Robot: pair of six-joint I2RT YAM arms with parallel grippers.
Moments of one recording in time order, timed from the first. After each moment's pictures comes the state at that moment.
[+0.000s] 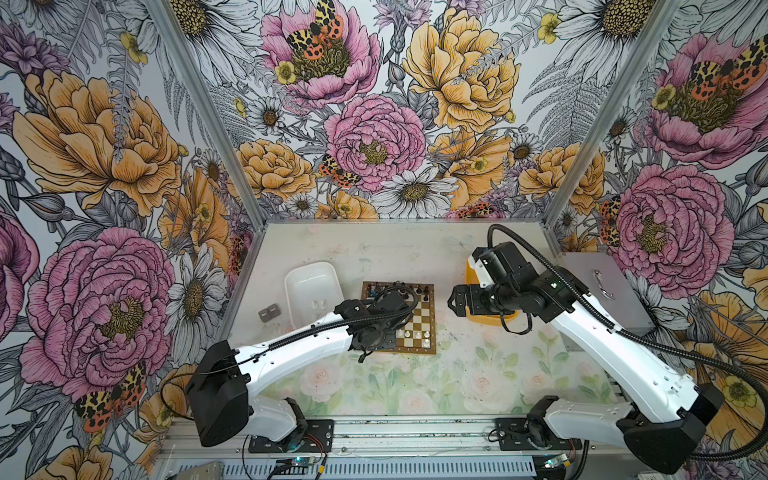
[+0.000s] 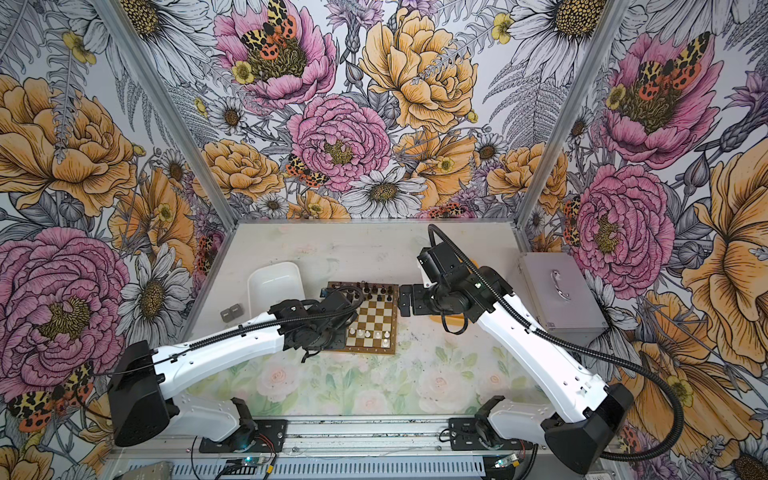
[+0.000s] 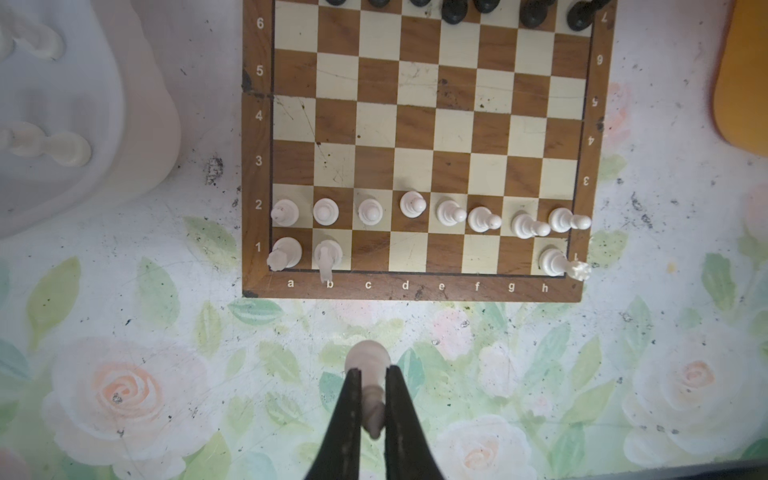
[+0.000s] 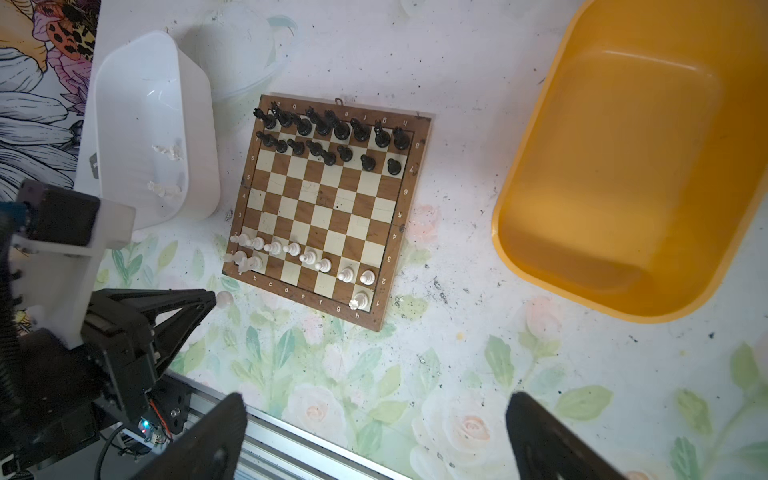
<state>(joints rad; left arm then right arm) -0.95 1.41 1.06 -0.91 -0.25 -0.90 0.61 1.22 1.36 -1.16 -0.06 0.49</state>
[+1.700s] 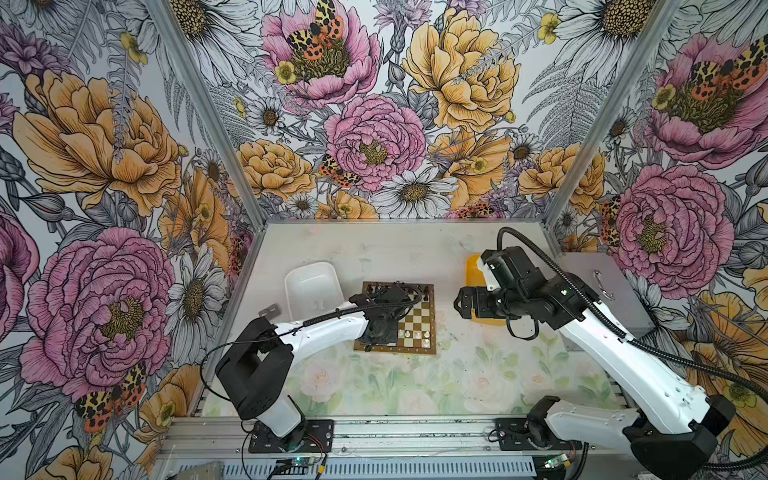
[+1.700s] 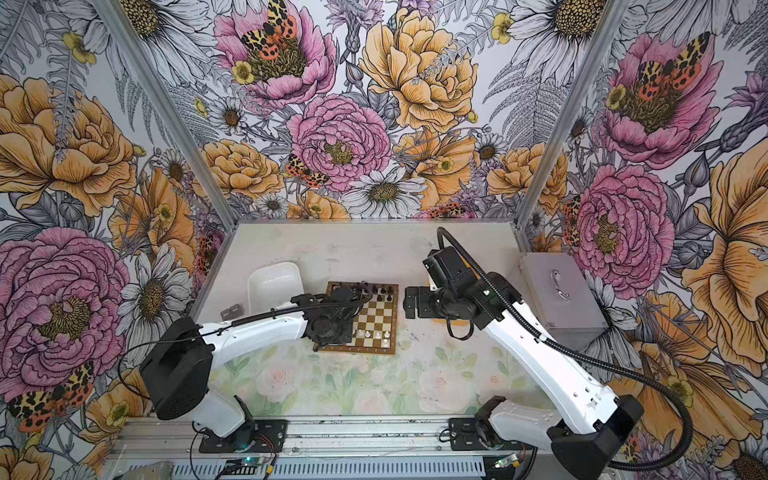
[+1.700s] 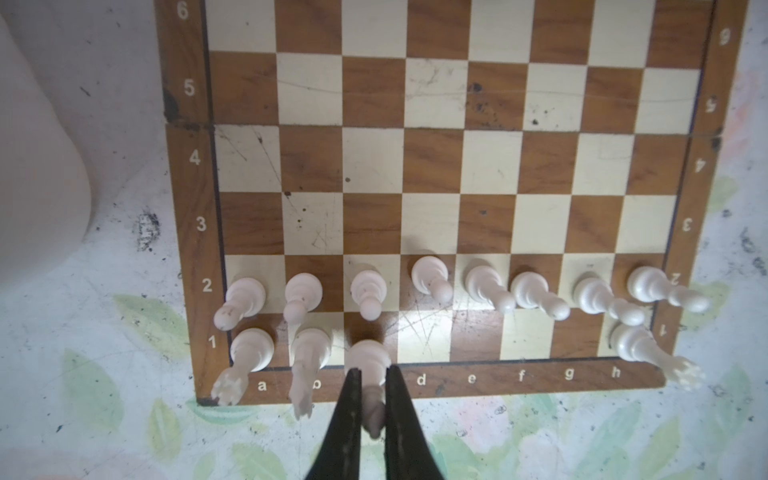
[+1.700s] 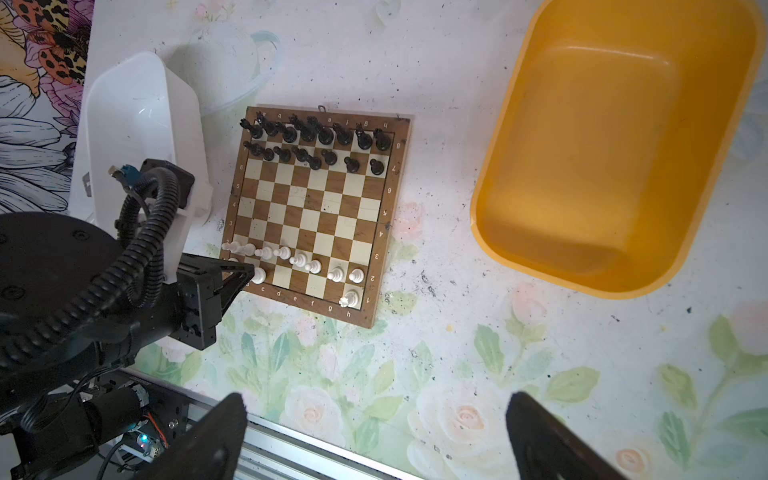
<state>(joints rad) -0.83 1.58 1.04 -0.75 -0.17 -0.77 0.61 1.18 1.34 -1.18 -0.02 0.53</state>
